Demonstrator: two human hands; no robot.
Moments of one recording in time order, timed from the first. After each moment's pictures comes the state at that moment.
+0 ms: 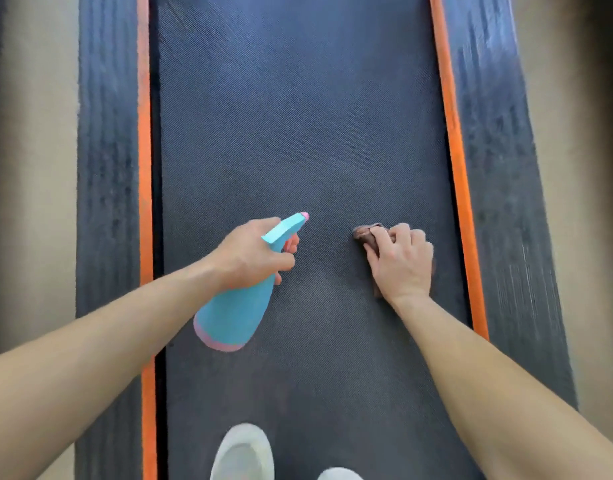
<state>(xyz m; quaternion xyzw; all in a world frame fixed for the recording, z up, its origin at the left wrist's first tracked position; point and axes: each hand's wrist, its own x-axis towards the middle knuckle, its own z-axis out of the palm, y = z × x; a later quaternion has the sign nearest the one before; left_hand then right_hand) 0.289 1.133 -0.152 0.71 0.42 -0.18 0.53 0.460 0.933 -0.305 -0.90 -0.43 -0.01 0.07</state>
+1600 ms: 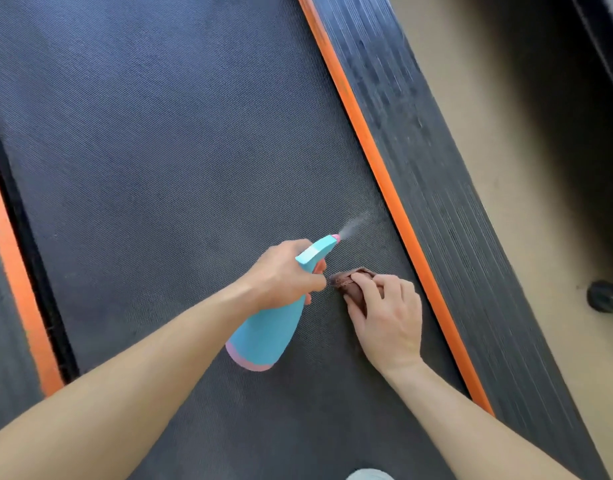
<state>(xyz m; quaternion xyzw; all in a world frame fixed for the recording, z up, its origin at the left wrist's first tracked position) 0.336 0.972 -0.206 0.76 0.27 -0.31 0.50 0.347 0.748 -0.304 -0.95 -0.29 -0.01 0.13</state>
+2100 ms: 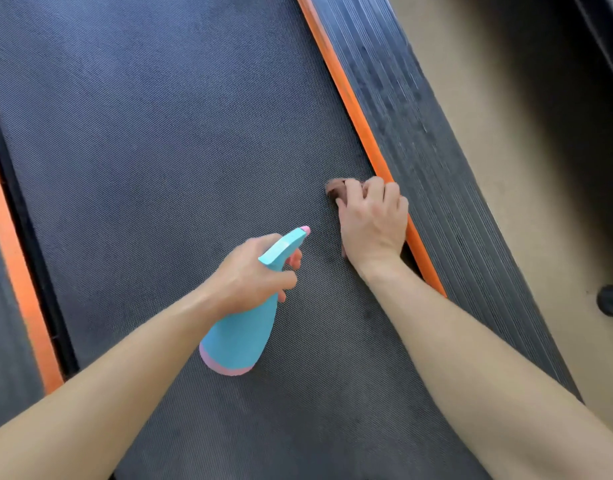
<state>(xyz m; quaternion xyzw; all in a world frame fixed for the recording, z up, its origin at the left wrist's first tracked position) 0.322 1.008 -0.187 0.76 0.30 -0.28 0.51 0.458 0.860 -0.299 -0.96 -0.27 -0.08 0.01</state>
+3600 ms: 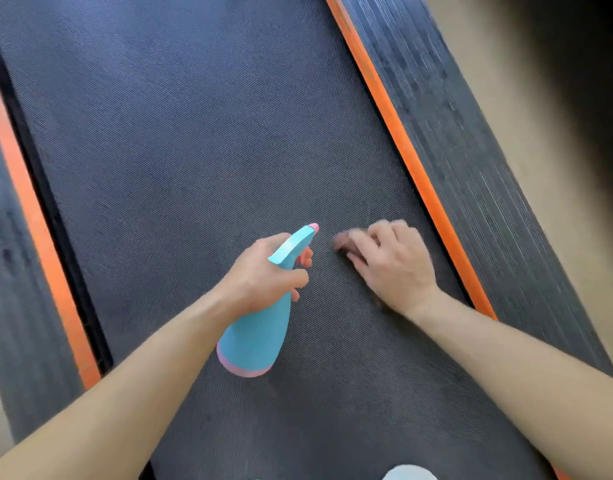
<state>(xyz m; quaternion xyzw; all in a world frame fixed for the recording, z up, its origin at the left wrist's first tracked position) 0.293 1.015 -0.190 0.74 0.33 -0.28 0.52 0.401 0.808 -0.312 -0.88 -0.46 -0.08 0.08</state>
